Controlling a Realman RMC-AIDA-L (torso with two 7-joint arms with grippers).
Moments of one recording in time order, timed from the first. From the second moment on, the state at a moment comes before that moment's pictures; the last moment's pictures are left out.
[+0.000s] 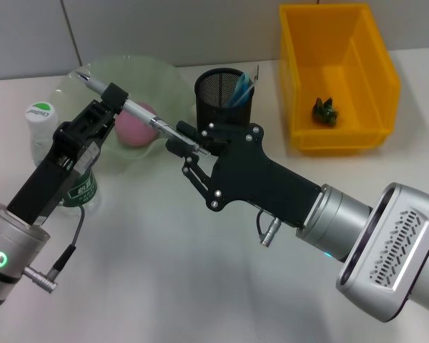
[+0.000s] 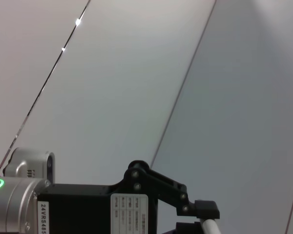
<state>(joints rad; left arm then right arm) -0.59 -2.08 0.73 -0.22 1.14 1.72 -1.43 0.68 2.09 -0.34 0.31 -1.75 -1.53 -0.17</state>
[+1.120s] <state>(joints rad) -0.56 -2.08 0.74 -0.14 1.19 1.74 -1.36 0.64 2.09 -0.27 0.32 -1.75 -1.60 -0.18</state>
